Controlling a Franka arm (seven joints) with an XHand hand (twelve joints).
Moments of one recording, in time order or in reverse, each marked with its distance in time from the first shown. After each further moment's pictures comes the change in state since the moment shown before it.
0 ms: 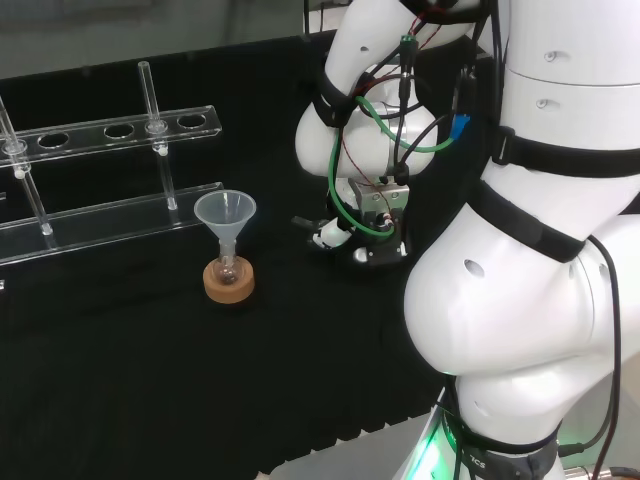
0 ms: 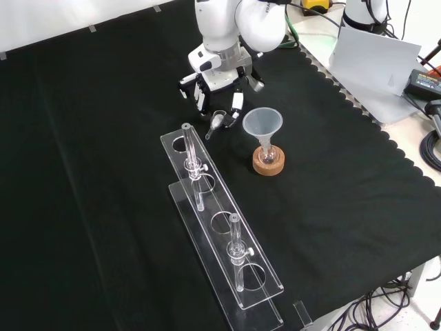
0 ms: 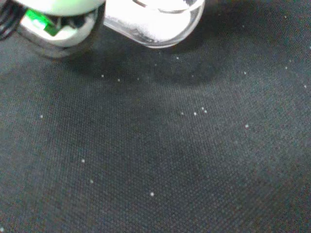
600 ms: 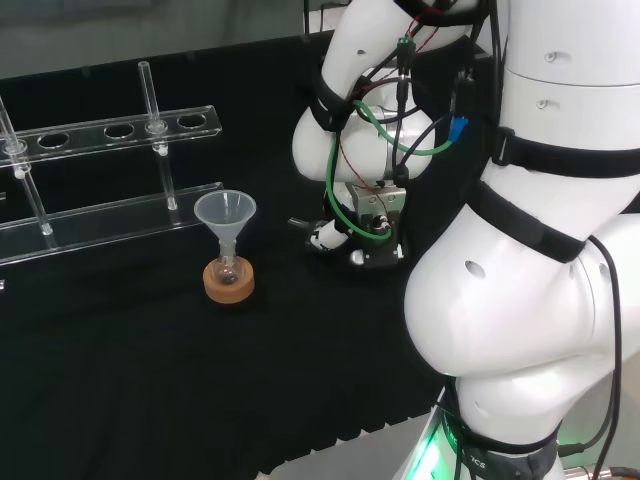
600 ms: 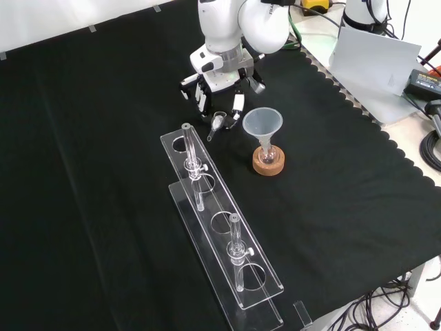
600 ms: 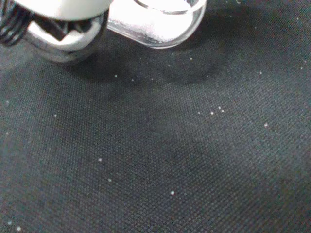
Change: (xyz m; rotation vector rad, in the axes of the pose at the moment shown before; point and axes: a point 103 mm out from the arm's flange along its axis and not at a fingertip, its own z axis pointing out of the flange) arm 0.005 -0.001 0.002 -0.016 -0.004 0.004
